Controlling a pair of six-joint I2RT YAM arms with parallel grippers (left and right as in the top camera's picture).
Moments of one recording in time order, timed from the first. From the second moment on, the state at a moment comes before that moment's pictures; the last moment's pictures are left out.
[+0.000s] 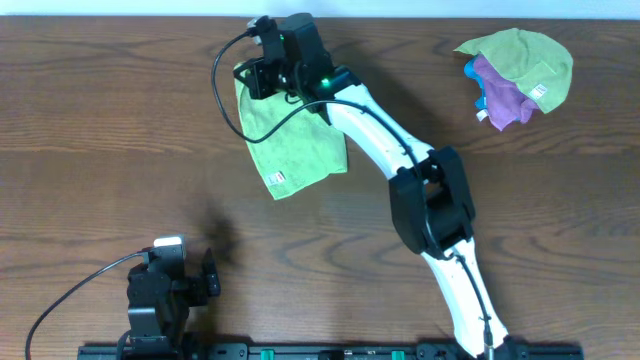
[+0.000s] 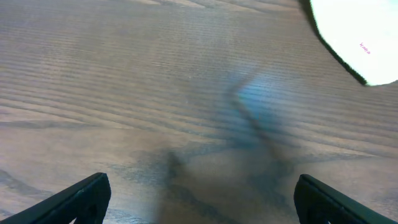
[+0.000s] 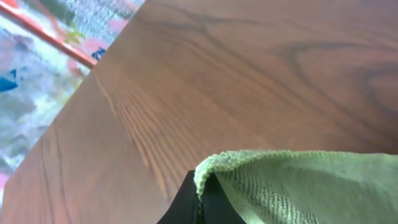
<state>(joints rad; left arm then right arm) 0.00 0.01 0.19 -0.83 -0.06 -0.06 0.57 2.46 2.13 -0.25 -0.53 0.36</state>
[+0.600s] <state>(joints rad) 0.00 0.01 0.19 -0.83 -0.06 -0.06 0.18 2.13 2.17 -1.12 -0.10 0.13</state>
